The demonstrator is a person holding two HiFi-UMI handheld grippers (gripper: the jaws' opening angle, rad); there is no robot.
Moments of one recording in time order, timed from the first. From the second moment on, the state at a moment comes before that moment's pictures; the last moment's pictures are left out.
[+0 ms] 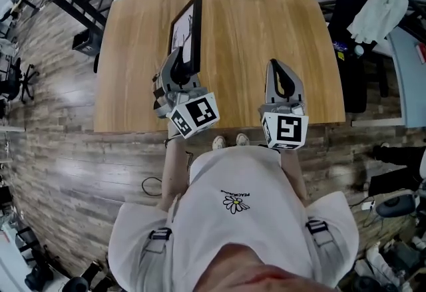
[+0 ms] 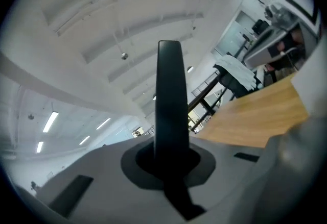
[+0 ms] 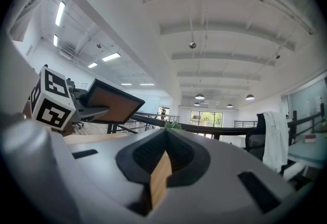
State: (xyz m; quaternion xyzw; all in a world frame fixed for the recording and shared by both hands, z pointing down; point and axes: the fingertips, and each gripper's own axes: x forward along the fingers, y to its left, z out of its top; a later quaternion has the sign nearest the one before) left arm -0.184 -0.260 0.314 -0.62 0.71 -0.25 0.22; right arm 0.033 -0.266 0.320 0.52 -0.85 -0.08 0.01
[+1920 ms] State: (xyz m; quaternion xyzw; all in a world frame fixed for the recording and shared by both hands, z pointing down) left arm -0.160 -0.305 0.600 -0.64 0.40 -0.62 0.20; right arm 0.076 -0.234 0.363 0.58 -0.80 -0.06 0.09
